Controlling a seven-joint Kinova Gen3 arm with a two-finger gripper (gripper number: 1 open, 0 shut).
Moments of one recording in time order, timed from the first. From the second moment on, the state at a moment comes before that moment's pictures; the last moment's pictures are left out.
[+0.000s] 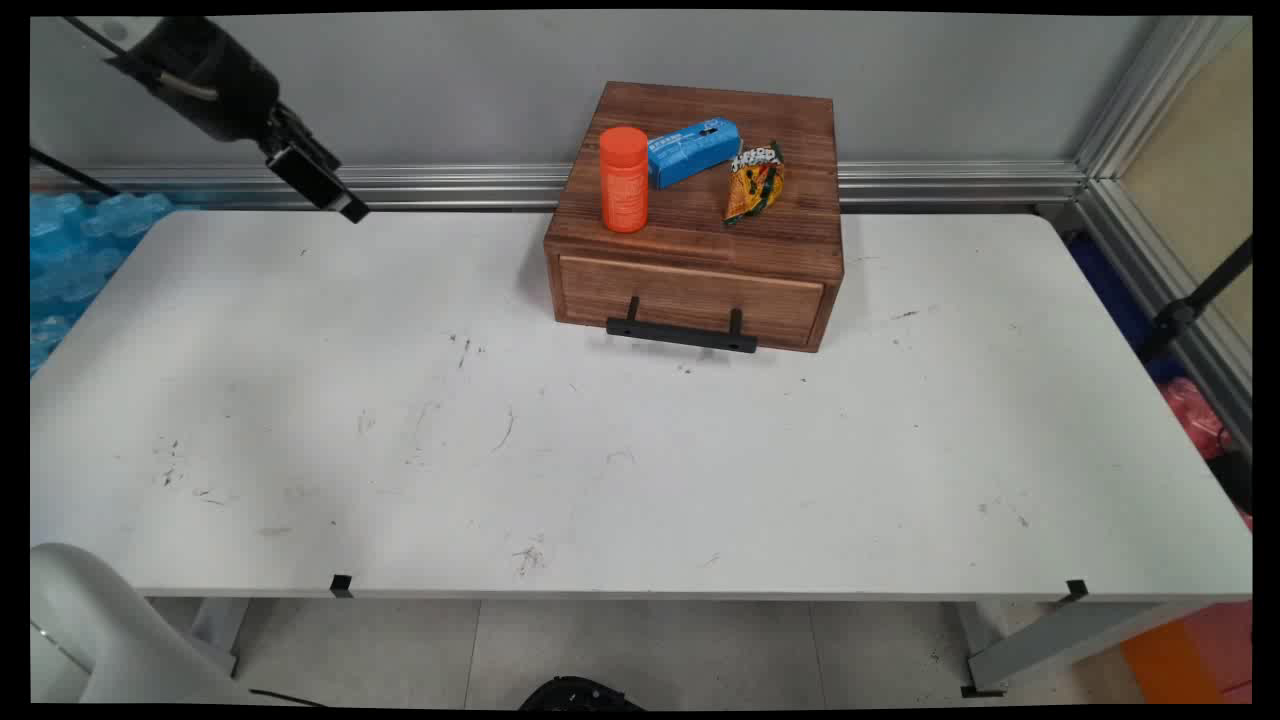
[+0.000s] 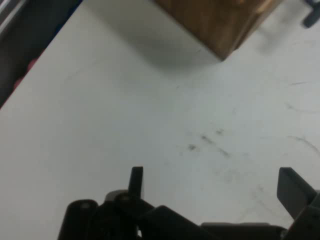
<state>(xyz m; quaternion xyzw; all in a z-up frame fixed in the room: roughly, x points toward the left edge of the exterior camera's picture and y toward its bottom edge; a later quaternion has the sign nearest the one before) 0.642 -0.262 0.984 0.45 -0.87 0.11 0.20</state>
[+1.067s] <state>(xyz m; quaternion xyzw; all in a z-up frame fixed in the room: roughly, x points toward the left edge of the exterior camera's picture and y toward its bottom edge) 0.478 -0.301 0.965 0.22 -0.95 0.12 0.21</state>
